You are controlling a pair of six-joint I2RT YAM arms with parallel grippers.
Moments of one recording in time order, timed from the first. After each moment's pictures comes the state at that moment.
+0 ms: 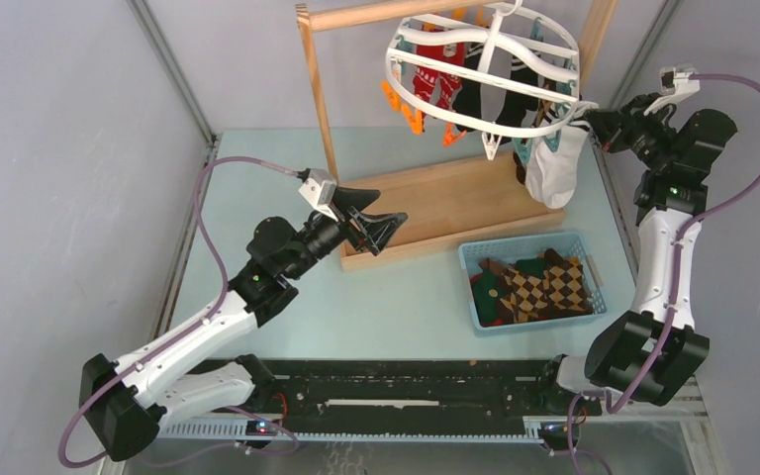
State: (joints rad) left arm -0.75 0.97 0.78 0.41 0.14 -0.31; right arm -0.42 1.36 1.35 0.07 -0.83 0.22
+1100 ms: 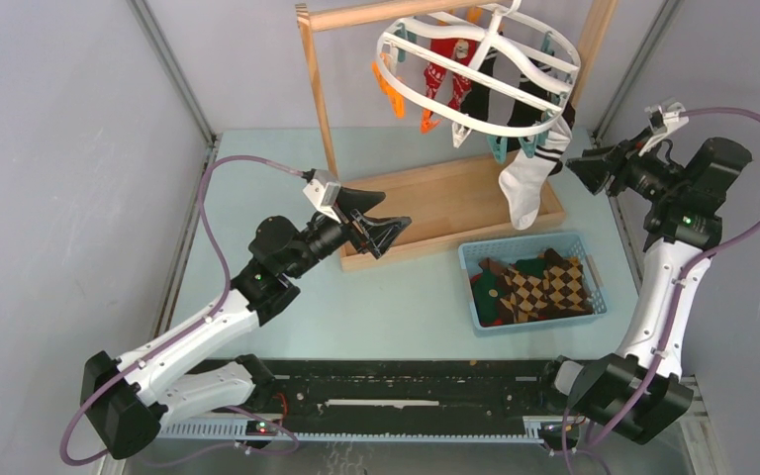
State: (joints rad) left arm -0.75 0.99 0.78 0.42 0.20 -0.30; right arm -0.50 1.17 1.29 -0.26 -1.12 -0.01
